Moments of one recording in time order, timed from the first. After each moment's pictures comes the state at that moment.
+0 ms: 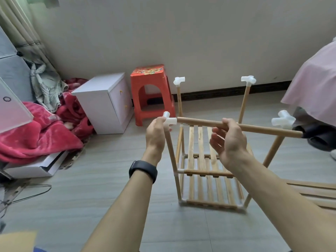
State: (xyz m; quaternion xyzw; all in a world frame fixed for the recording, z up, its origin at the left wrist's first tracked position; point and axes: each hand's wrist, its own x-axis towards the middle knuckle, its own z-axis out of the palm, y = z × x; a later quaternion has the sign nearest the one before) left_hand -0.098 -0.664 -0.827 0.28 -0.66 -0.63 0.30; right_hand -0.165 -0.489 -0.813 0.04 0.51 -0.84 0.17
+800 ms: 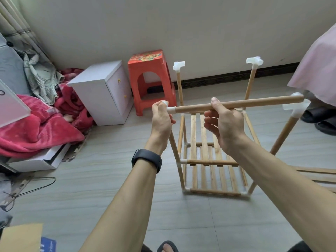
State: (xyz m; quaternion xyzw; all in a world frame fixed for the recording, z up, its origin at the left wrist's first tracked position) left_hand -0.126 -0.675 -0.841 0.25 -0.67 -0.62 0.32; right_hand -0.175 -0.511 -0.818 -0.06 0.55 -0.82 0.15
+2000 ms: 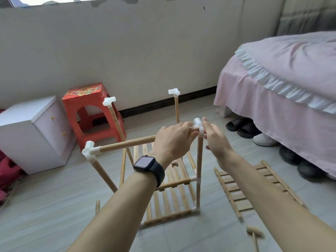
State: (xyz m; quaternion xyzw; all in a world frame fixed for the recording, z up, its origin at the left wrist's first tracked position) left_hand -0.220 -0.486 -0.796 -0.08 -0.98 -0.06 0.19; right_hand -0.254 -0.340 -0.822 -0.06 0.75 -0.66 0.07
